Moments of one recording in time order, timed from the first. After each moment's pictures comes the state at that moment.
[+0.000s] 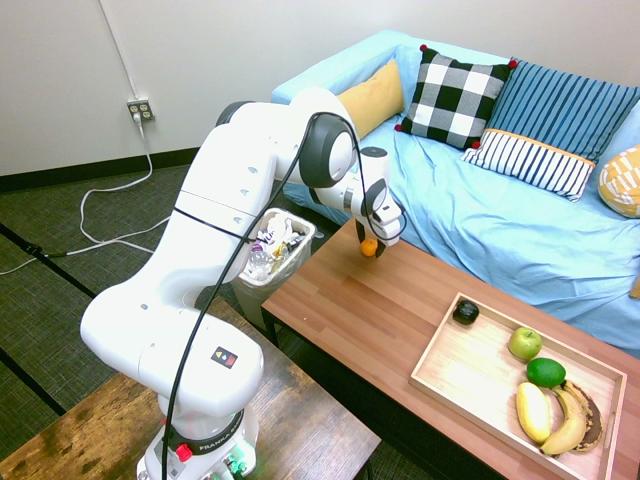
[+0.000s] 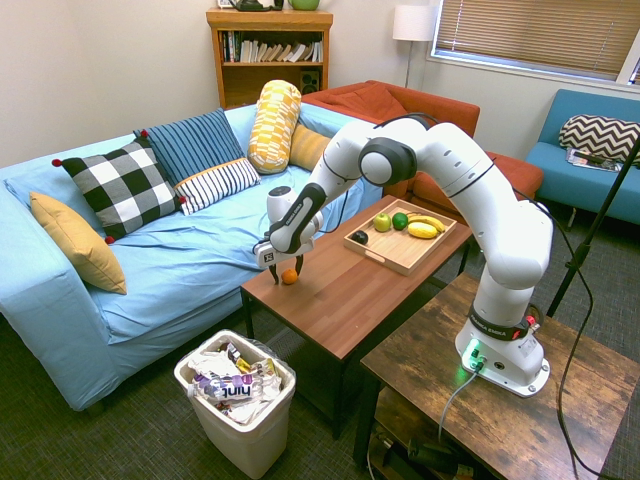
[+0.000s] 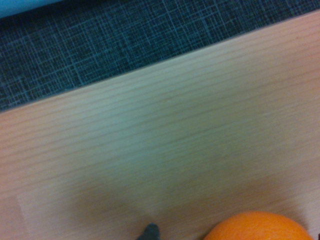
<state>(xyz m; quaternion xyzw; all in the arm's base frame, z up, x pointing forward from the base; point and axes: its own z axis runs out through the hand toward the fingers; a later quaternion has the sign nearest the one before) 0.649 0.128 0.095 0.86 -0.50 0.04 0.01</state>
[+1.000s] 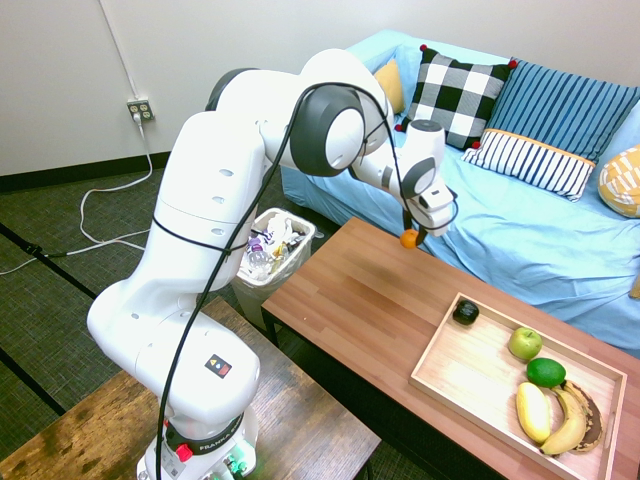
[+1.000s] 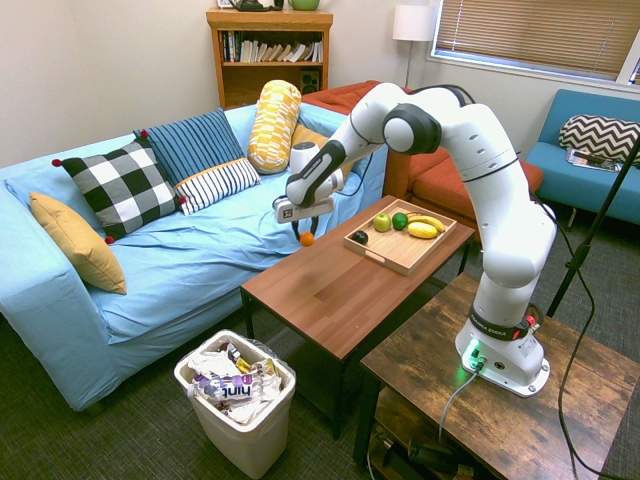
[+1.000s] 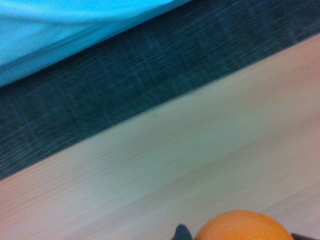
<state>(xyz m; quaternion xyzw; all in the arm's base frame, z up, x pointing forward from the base) 0.639 -0.049 0.224 0.81 -0.58 0.06 0.02</state>
